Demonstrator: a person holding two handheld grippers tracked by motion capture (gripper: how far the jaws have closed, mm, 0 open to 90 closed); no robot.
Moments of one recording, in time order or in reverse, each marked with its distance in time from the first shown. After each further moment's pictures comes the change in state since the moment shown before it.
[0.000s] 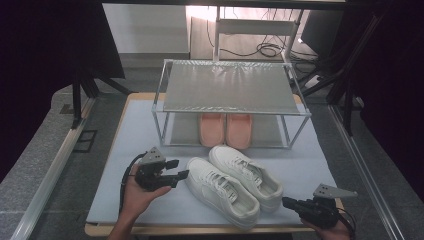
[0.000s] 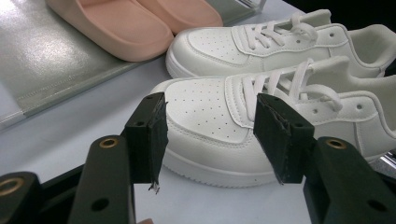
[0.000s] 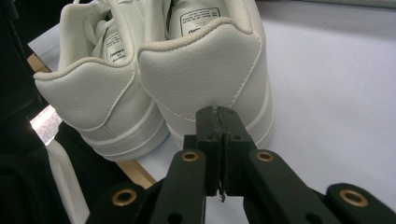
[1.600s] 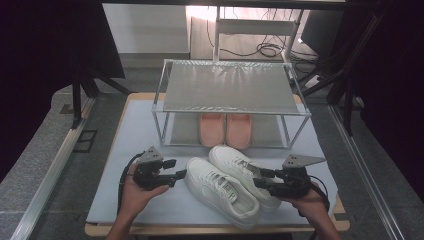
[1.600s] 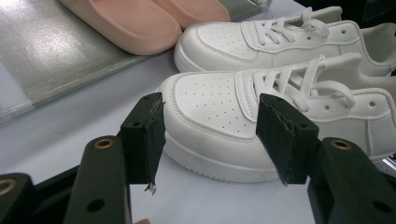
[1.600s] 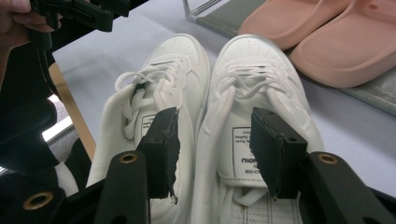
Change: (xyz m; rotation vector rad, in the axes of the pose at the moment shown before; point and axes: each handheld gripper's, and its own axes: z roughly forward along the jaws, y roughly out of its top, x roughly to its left) left arm 0.006 -0.003 0.000 0.012 0.008 -0.019; right arm 0.036 0.093 0.049 0.031 0.072 -0.161
